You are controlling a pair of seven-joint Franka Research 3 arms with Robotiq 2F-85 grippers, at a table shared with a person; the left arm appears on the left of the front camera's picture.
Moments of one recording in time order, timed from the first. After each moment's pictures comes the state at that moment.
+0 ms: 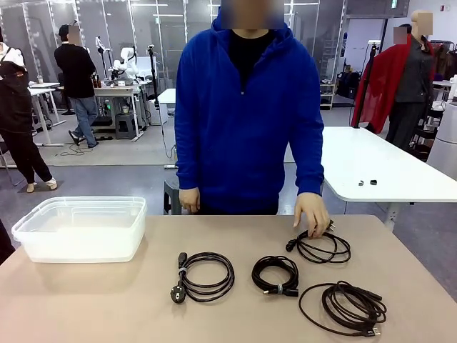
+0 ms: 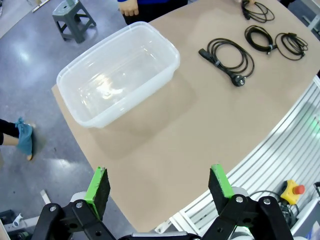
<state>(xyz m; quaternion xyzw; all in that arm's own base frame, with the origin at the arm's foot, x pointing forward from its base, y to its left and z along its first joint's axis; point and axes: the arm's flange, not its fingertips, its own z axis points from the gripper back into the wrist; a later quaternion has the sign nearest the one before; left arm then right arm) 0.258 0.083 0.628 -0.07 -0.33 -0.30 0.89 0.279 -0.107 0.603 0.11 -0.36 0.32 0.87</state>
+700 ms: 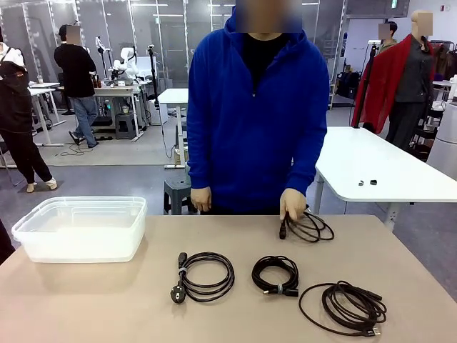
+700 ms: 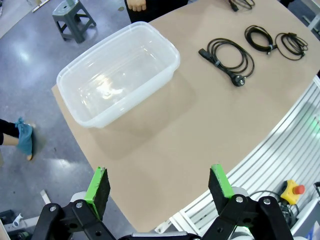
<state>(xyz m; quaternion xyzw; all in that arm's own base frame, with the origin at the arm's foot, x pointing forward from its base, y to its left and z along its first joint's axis) 0.258 0.083 0.628 -0.07 -0.33 -0.30 0.89 0.279 -0.107 0.603 0.11 -0.36 0.32 0.87</state>
